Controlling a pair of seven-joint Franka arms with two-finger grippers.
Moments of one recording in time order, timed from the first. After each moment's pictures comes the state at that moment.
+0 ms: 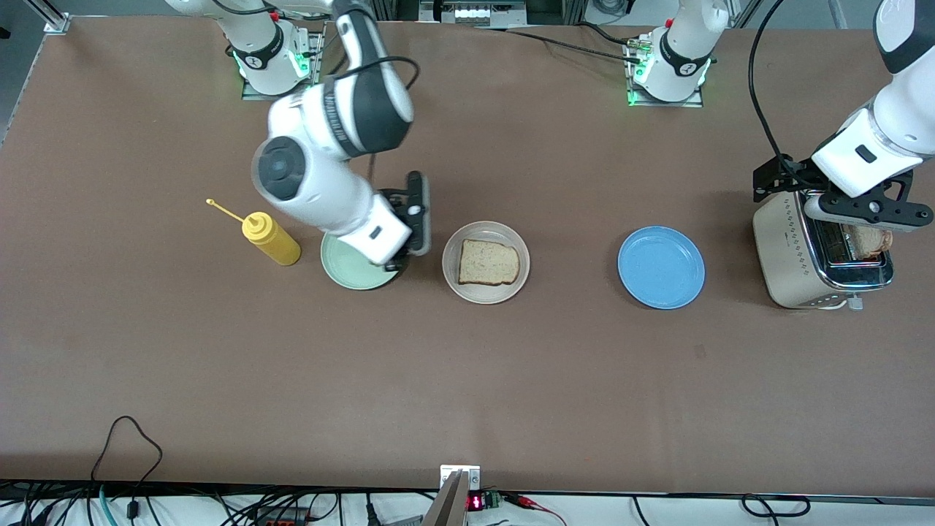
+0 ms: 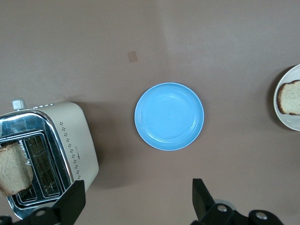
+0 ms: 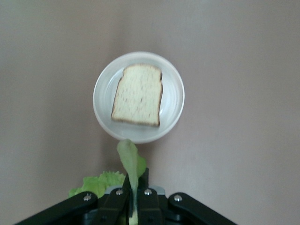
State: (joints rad) left arm -0.02 0.02 -0.04 -1.69 0.02 1.66 0.08; right arm 1.24 0.72 -0.93 -1.41 0.88 1.85 -1.43
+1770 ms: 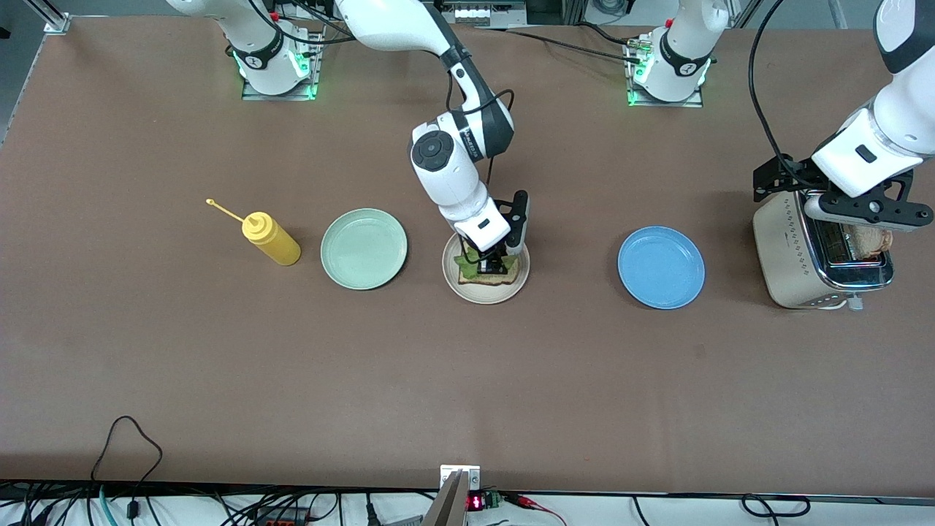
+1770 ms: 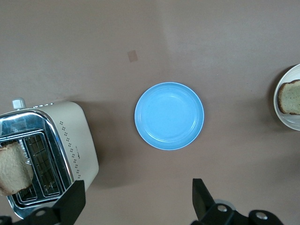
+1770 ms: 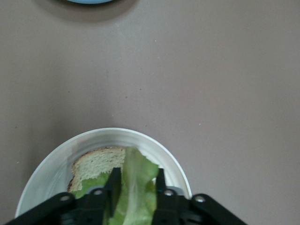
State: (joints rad) left arm -0.02 0.02 -0.04 -1.69 0.02 1.66 0.08; right arm 1.27 0.91 -0.62 -1.41 0.88 2.48 -1.10
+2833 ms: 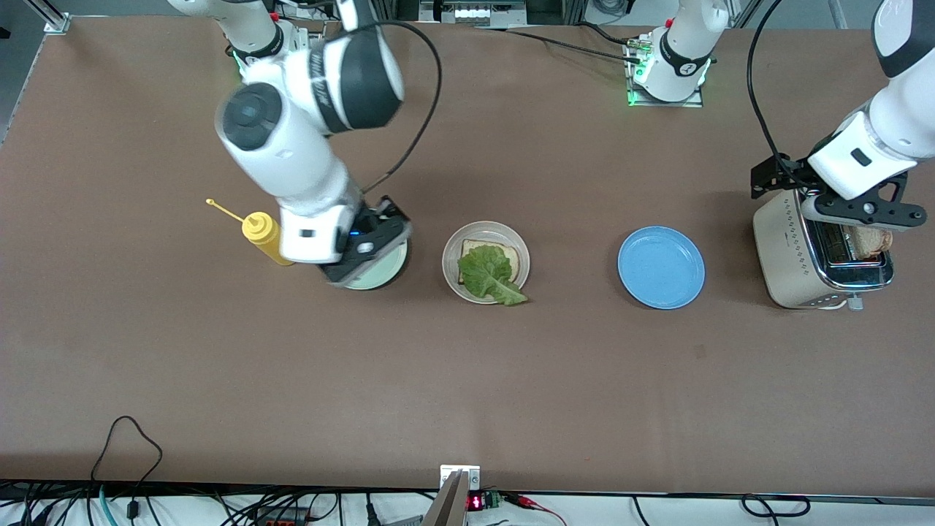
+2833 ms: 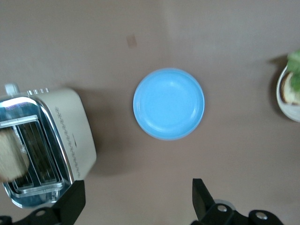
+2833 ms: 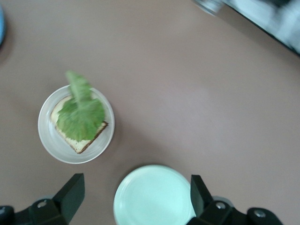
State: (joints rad) left arm -0.02 0.03 -0.04 -1.69 0.02 1.58 0.06; right arm 1.33 0.79 -1.30 -1.33 0.88 1.71 -0.42
